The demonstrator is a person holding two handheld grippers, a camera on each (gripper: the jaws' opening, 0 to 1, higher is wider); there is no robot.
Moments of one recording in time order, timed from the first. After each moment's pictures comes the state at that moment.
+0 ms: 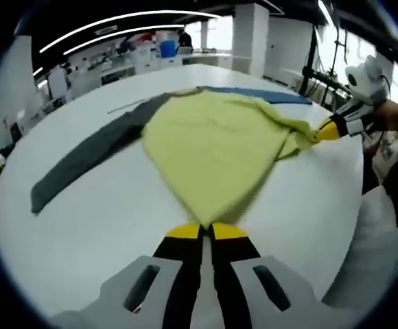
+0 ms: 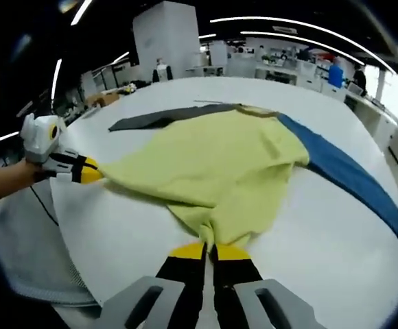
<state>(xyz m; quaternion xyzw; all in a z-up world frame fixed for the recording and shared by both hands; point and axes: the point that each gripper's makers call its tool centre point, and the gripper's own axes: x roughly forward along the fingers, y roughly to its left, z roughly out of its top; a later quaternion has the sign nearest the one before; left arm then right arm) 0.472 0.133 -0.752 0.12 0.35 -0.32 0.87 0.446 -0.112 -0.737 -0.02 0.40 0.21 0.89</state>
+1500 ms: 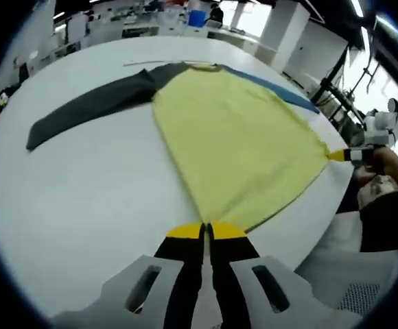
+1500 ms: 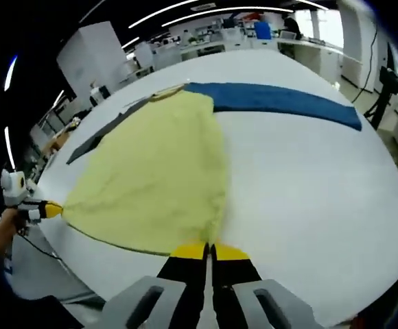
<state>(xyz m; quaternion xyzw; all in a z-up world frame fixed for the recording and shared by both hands) 0.424 0.146 -0.752 0.02 0.46 -0.27 0.84 0.388 -0.204 -0.770 0.12 0.47 0.06 0.87</state>
